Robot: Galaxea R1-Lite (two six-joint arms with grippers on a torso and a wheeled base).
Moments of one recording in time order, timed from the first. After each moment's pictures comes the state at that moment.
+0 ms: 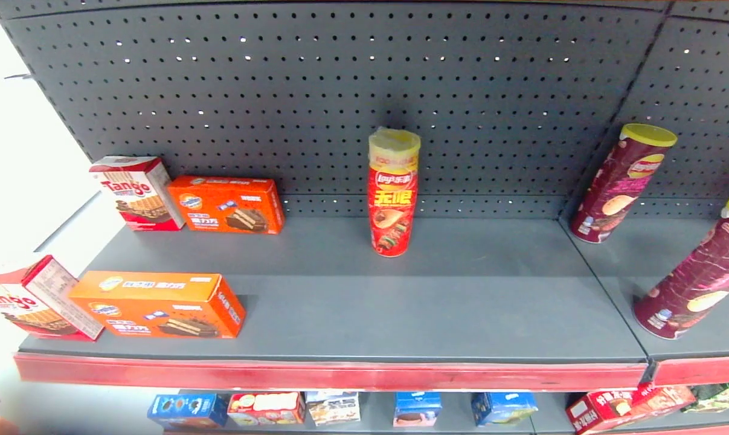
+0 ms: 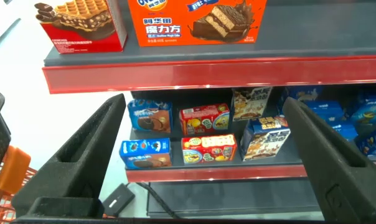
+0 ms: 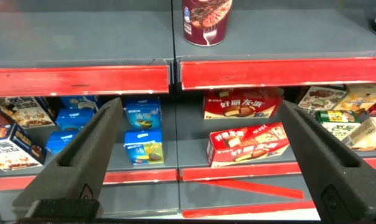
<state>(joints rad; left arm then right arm) 0.00 0.00 0.00 0.00 -0.02 0.01 -0.02 0.00 0.00 0.00 -0.05 -0.01</state>
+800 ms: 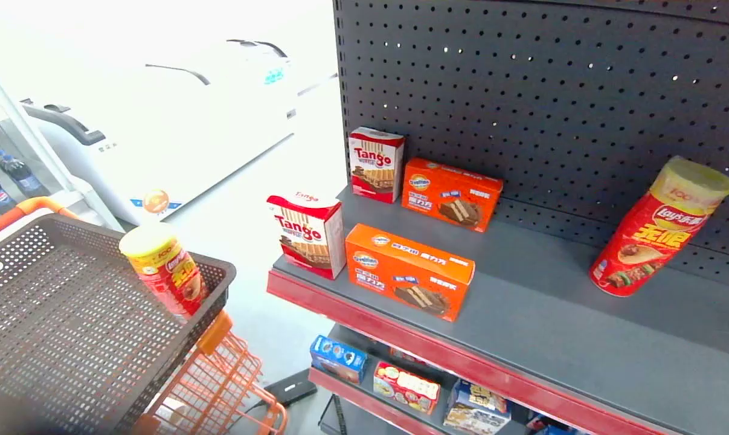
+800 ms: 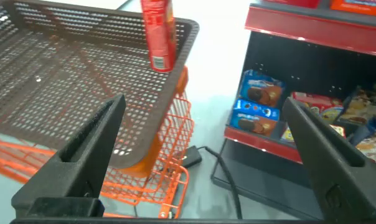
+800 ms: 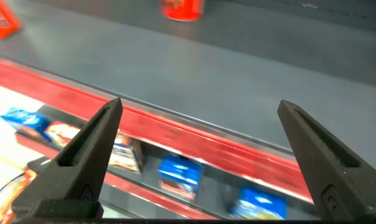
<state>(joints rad) 0.00 0.00 0.00 0.00 -0.02 0.01 -0.02 0.00 0.00 0.00 -0.05 0.00</state>
